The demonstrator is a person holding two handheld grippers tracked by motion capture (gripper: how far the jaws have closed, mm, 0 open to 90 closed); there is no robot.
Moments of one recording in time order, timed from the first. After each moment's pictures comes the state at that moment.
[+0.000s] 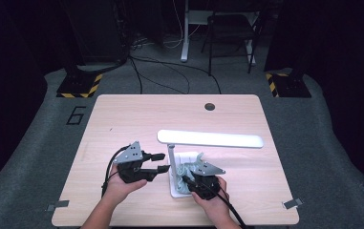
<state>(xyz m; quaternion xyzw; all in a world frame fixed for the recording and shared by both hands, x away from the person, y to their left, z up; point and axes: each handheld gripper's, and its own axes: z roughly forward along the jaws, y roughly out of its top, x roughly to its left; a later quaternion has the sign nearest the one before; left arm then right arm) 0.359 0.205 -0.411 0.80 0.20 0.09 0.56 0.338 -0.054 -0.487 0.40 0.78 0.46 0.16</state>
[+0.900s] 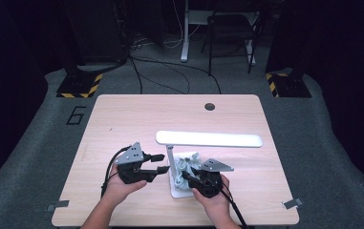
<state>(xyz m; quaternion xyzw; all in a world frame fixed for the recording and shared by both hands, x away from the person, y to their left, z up) 0.358 0.205 -0.412 0.81 0.20 0.09 0.54 0.335 -0.059 -0.468 0.41 0.75 0.50 0.12</state>
